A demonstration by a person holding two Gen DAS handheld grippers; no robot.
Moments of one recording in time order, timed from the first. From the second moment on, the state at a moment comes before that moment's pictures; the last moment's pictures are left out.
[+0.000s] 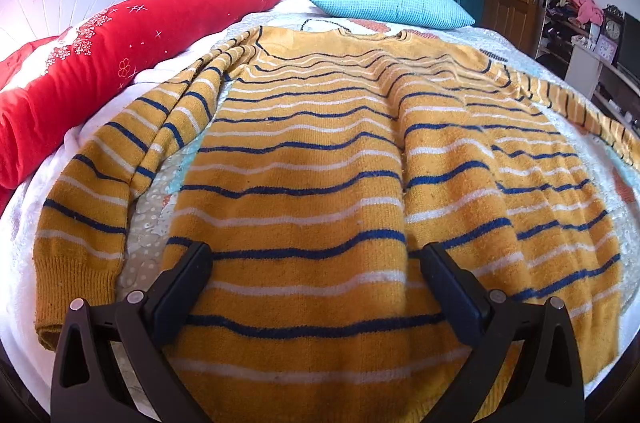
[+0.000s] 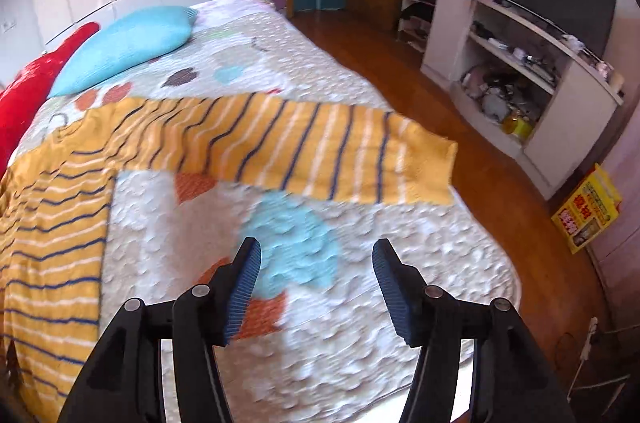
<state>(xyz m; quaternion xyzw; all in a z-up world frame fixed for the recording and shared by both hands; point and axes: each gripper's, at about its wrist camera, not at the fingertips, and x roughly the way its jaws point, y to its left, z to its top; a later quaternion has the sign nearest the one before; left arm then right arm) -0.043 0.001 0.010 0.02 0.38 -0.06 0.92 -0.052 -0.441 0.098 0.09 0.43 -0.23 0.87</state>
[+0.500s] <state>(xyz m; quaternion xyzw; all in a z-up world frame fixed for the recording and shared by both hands) -0.067 0.223 0.061 -0.12 0.29 0.23 0.92 0.061 -0.083 0.090 0.04 0.44 0.18 0.88</state>
